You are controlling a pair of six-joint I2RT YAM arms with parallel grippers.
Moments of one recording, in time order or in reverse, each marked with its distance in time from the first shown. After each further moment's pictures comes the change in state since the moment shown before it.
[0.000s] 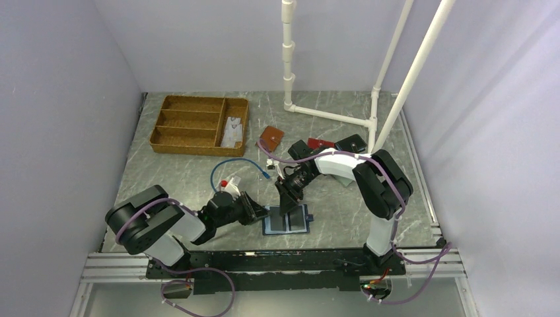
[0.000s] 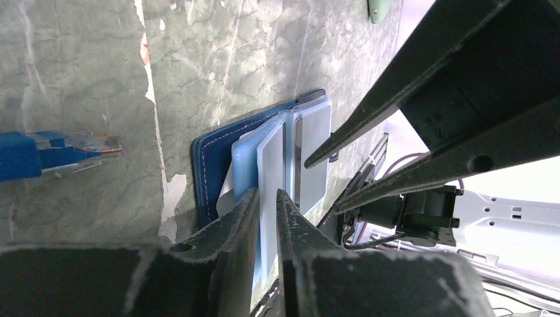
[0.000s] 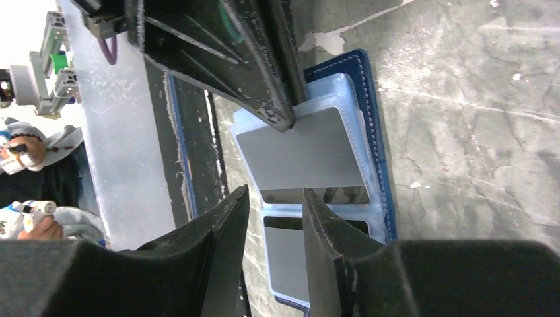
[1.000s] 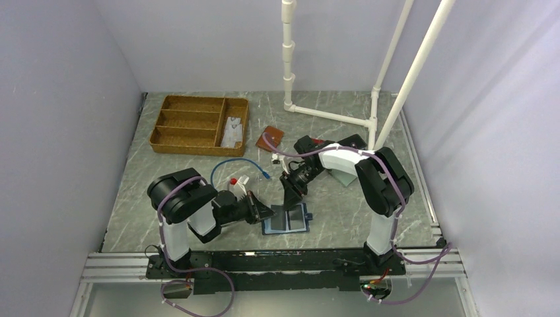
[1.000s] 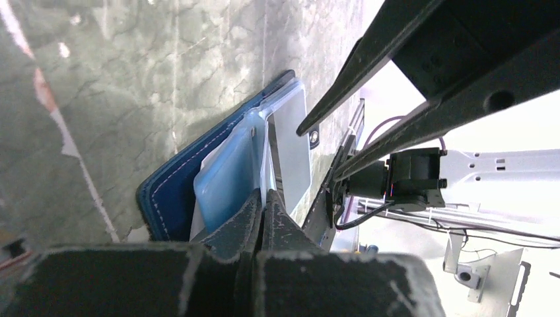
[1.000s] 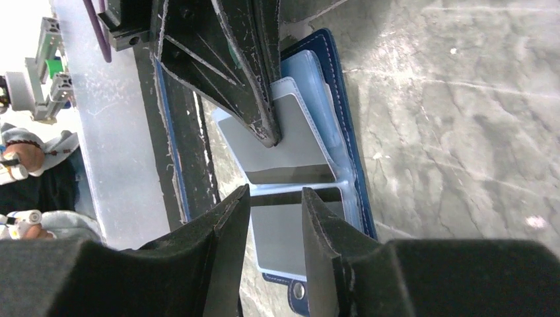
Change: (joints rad) left arm 0.026 0.343 0.038 0.406 0.169 0.018; right arm -0.051 0.021 0.034 -0.056 0.019 -0.053
